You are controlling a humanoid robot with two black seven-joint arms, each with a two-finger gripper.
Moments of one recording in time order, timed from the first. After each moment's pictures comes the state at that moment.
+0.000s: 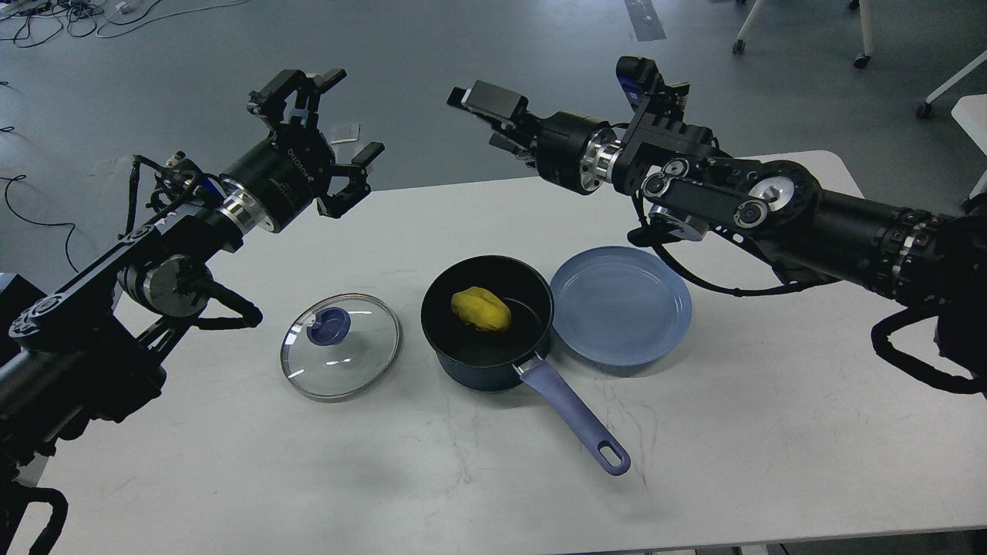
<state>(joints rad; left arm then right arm) -0.86 0.50 -0.59 -1.01 0.11 -0.36 -0.18 1.18 -0.11 0.16 0.74 -0.51 0.07 0.32</state>
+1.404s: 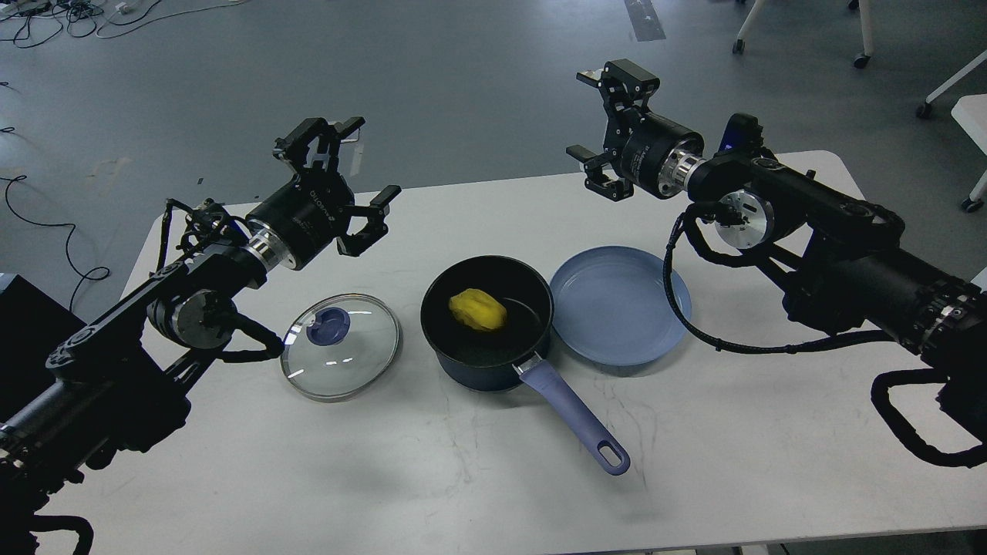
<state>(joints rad) -0.77 0.45 -0.61 -1.00 0.11 -0.35 -0.16 0.95 -0.13 0.61 0.71 -0.26 0.19 0.07</state>
